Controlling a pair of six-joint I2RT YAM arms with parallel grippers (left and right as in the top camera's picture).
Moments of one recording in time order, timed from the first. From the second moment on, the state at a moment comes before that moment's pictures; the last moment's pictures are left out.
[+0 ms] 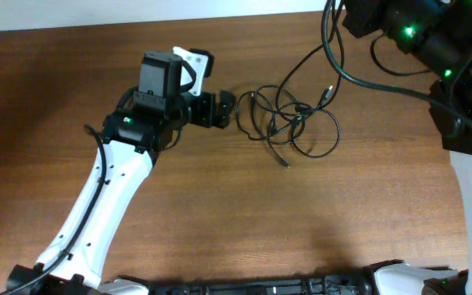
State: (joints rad) left arm -0.34 1.50 1.33 -0.58 0.30 -0.11; right arm 0.17 1.45 1.96 -0.54 -0.44 0.34
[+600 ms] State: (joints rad) left arm -0.56 1.75 1.33 -0.17 0.56 -0.47; right arm 0.13 1.45 1.96 -0.49 -0.40 0.53
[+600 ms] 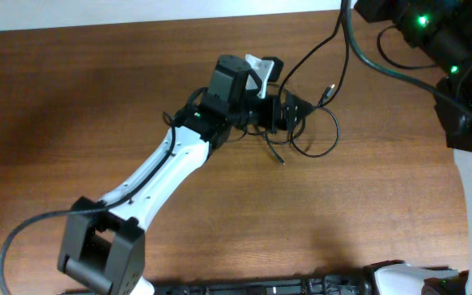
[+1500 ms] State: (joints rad) left arm -0.34 1.94 1.33 -0.39 0.32 -0.46; right arm -0.17 1.34 1.96 -0.26 -0.43 0.76
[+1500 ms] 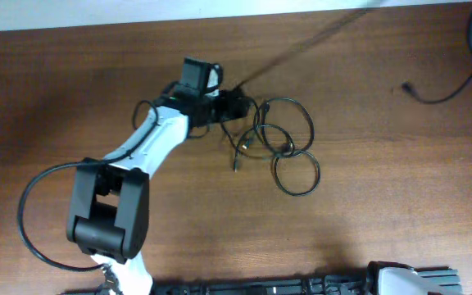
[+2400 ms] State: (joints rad) left arm -0.23 1.94 1.33 -0.56 0.31 -0.23; right arm -0.69 1.42 1.96 -1.05 -0.27 0.58
